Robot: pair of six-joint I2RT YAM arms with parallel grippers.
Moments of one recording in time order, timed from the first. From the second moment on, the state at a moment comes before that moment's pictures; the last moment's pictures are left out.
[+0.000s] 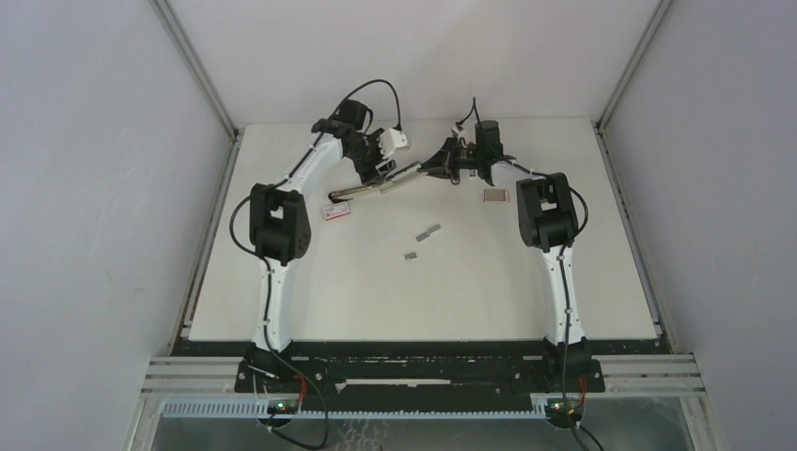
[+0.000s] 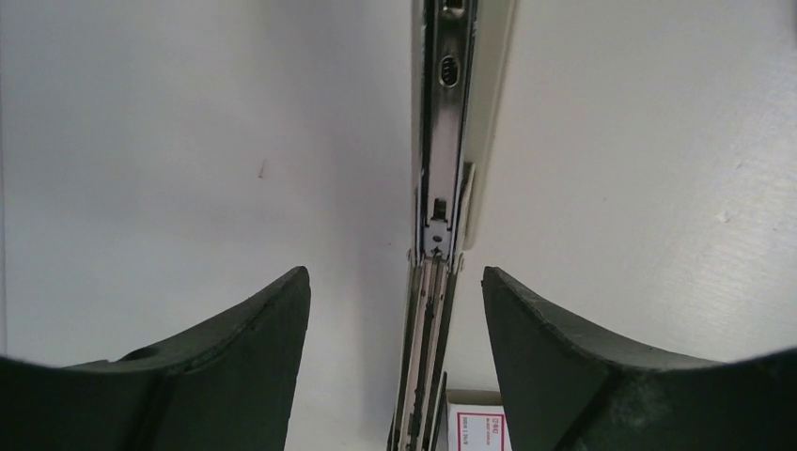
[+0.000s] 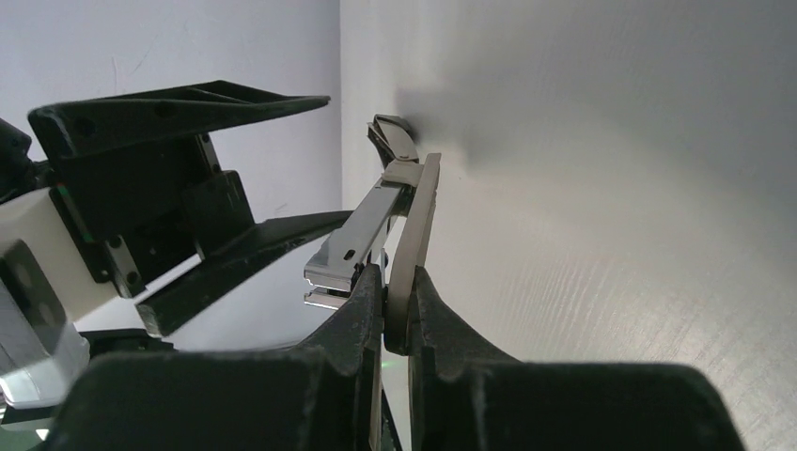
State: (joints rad) left arm -0.31 2.30 2.13 -0.86 0.43 0.89; right arm 0.21 2.48 1.84 0.14 -1.00 0.98
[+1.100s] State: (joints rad) left arm -0.31 2.34 2.04 -0.79 0.26 0.93; right arm 0.24 2.52 1.91 -0.06 -0.97 0.82
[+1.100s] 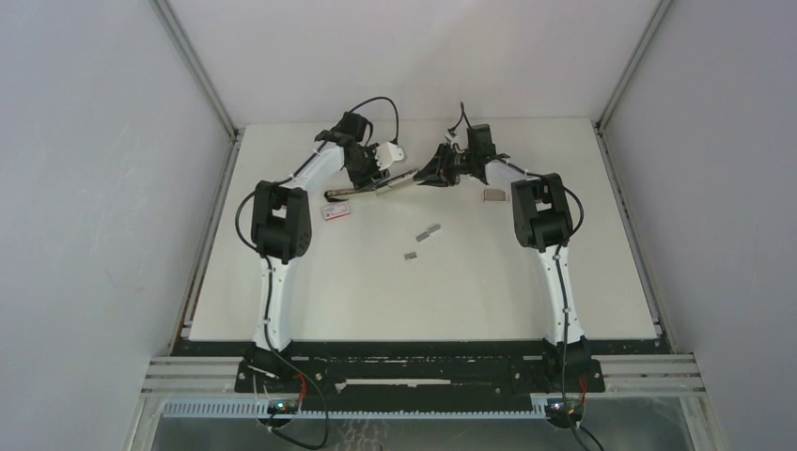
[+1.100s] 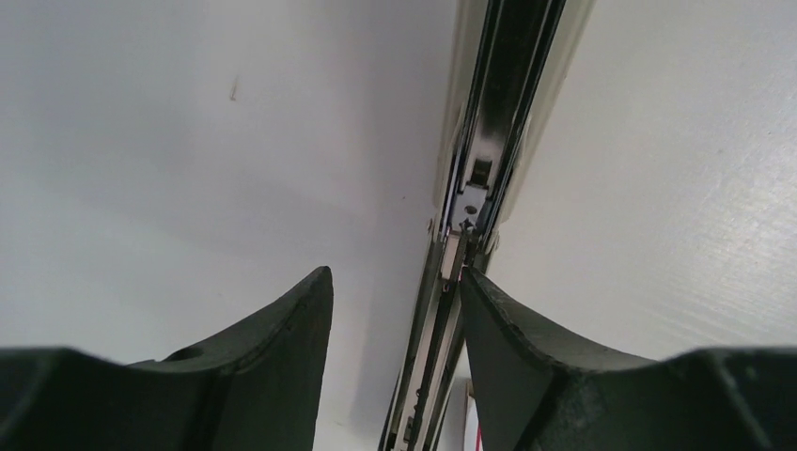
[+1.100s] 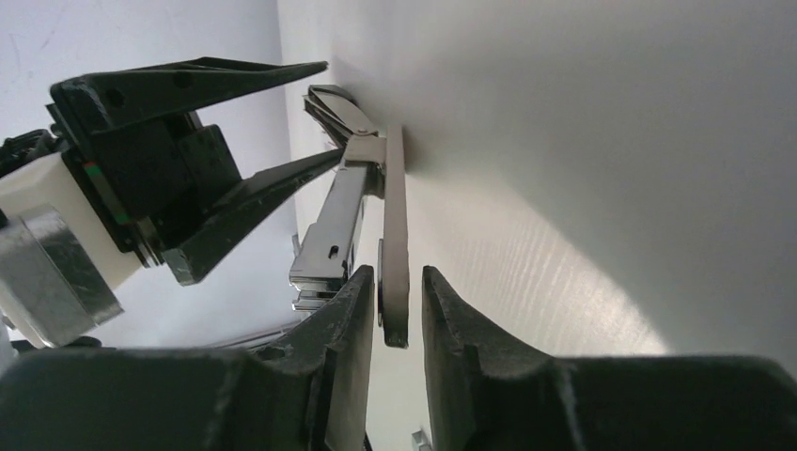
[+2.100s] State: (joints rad) left arm -0.24 2.28 1.91 -0.66 0.22 0.85; right arm 0.24 2.39 1.88 -0.21 -0.88 0.70
